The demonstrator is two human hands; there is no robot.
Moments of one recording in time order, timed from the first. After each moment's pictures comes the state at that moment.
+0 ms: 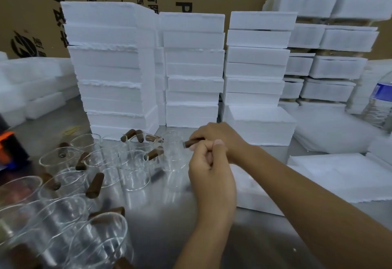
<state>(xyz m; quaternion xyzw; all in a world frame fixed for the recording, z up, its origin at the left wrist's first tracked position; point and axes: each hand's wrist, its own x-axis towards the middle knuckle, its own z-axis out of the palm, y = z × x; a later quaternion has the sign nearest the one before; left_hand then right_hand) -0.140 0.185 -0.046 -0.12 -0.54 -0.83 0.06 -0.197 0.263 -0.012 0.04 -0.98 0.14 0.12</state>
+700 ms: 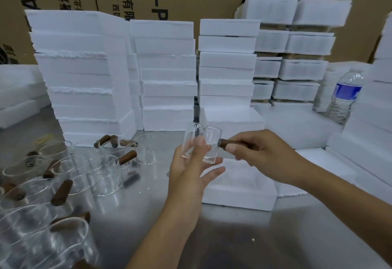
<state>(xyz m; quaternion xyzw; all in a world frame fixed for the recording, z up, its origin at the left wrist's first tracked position) -0.131 0.188 -0.044 -0.15 -0.44 -0.87 -0.17 -0.071 0.333 0.002 0.02 -0.91 0.38 0.18</state>
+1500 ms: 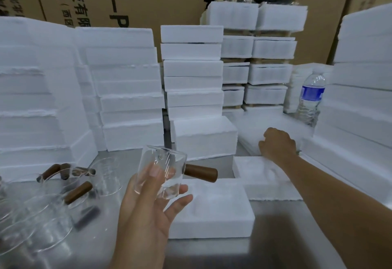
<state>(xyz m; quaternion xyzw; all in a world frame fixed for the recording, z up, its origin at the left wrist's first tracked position) -0.140 0.193 -0.042 -0.12 -0.40 -0.90 -0.15 -0.119 0.494 -0.036 -0.48 -0.86 0.06 0.18</state>
